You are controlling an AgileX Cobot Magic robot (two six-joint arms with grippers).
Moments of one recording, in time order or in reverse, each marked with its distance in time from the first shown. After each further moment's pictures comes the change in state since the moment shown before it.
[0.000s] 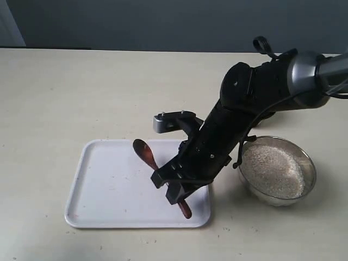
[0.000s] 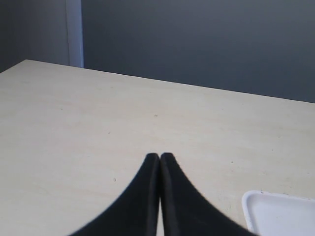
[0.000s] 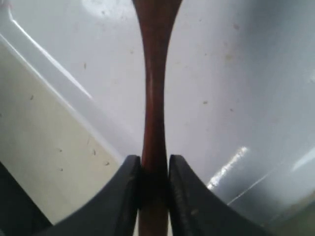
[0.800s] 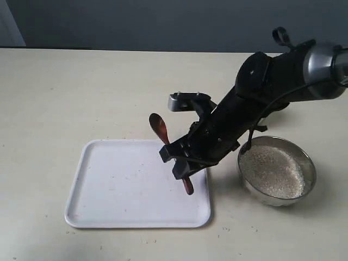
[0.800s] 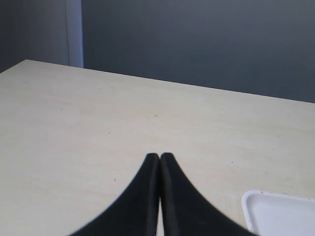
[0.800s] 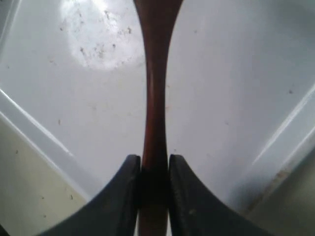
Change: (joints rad) left arm 0.000 0.000 0.000 0.000 0.000 0.000; right arm -0.078 -0.014 0.000 0.030 -0.103 0.004
